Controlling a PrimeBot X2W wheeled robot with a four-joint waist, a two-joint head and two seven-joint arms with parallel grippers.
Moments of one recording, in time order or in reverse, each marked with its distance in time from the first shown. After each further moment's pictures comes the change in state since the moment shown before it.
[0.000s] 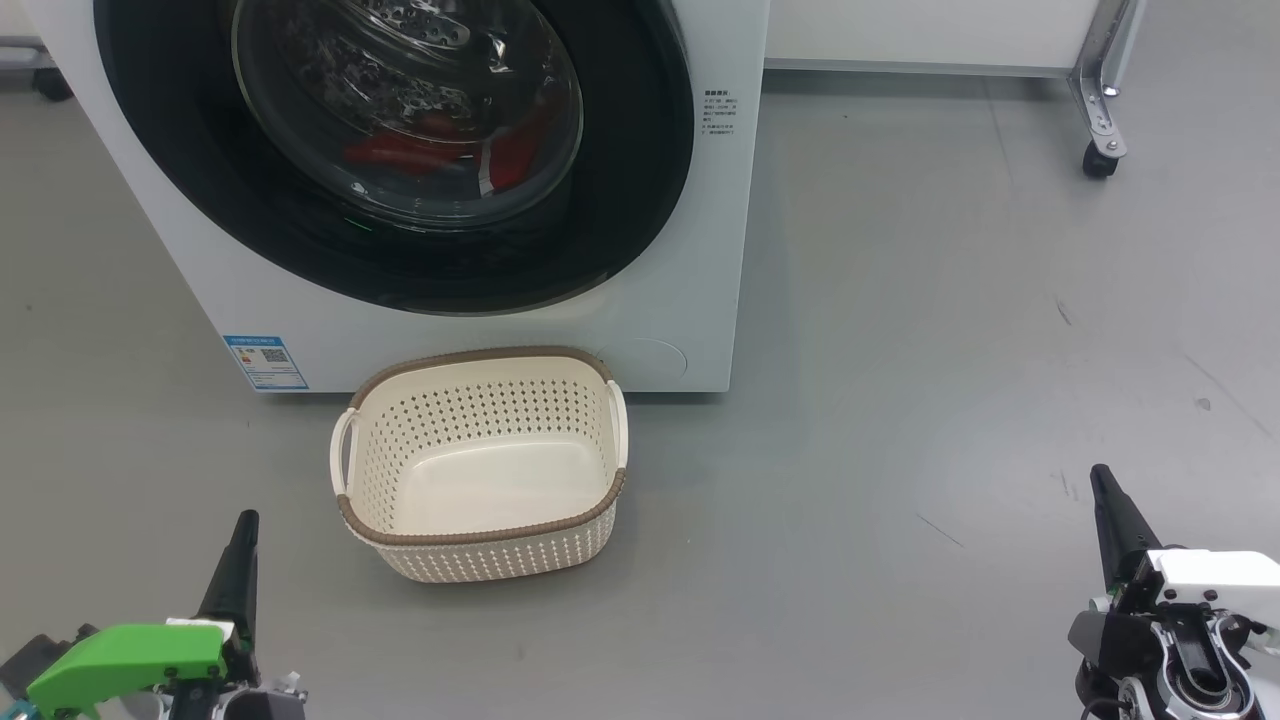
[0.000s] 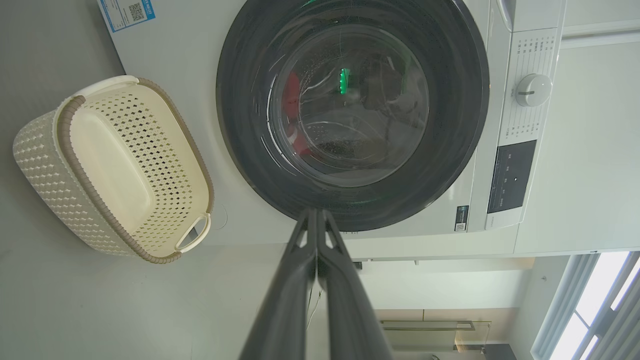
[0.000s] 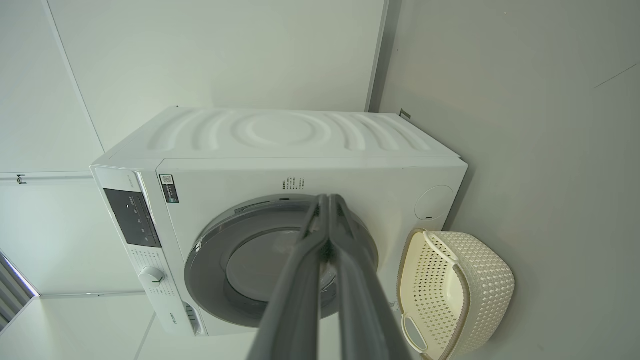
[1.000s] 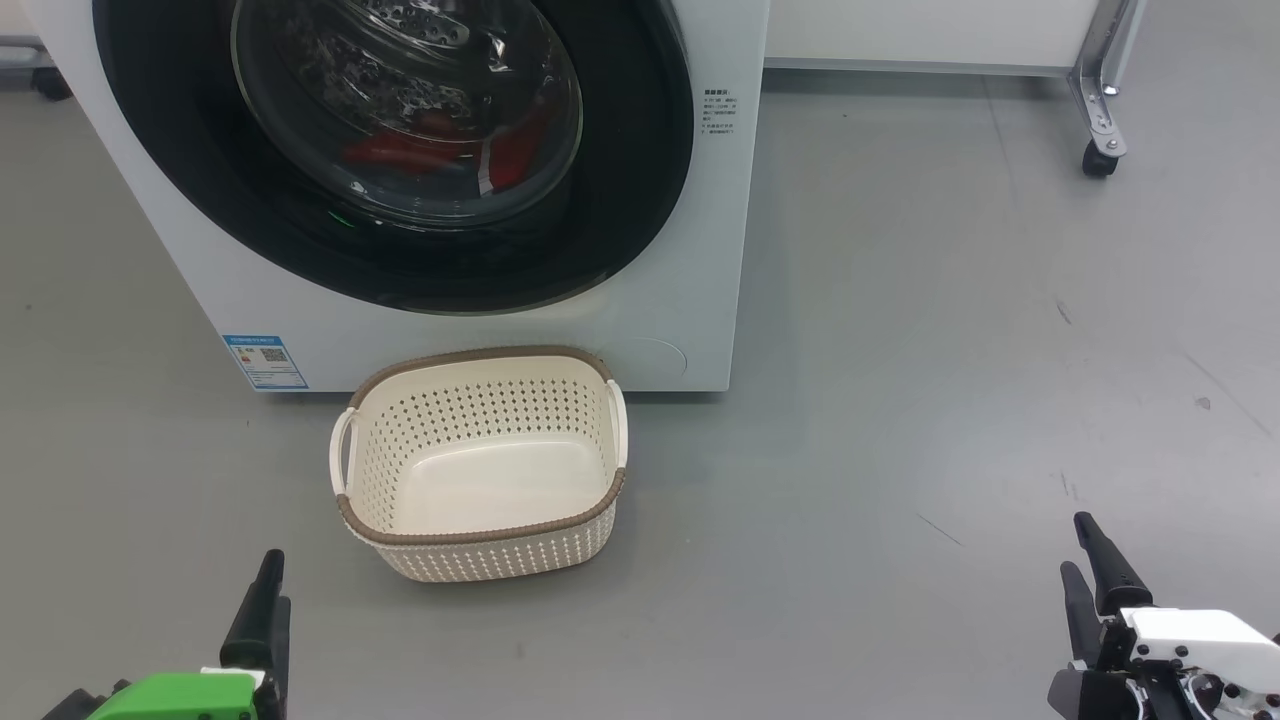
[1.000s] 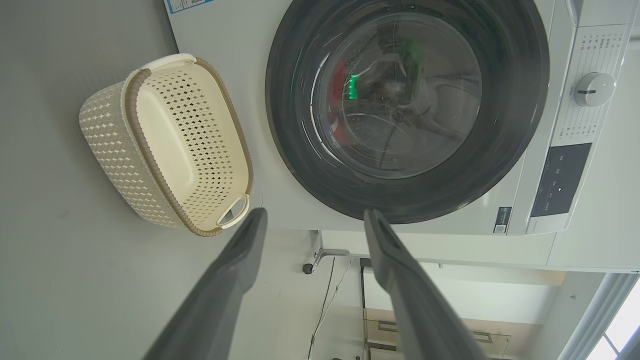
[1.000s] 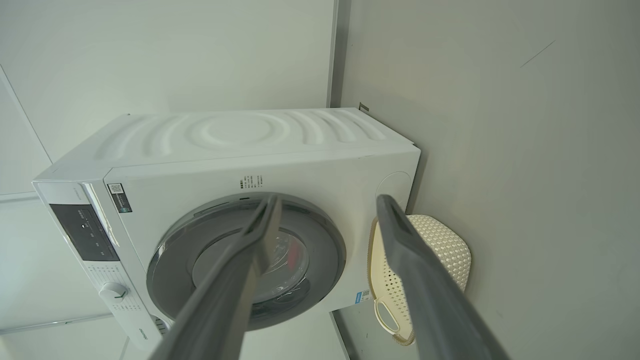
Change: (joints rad) left arm 0.052 -0.026 -0.014 0.062 0.004 0.001 -0.004; right arm 0.062 0.031 0.003 0.058 -0.002 -0.001 -0.005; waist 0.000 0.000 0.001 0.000
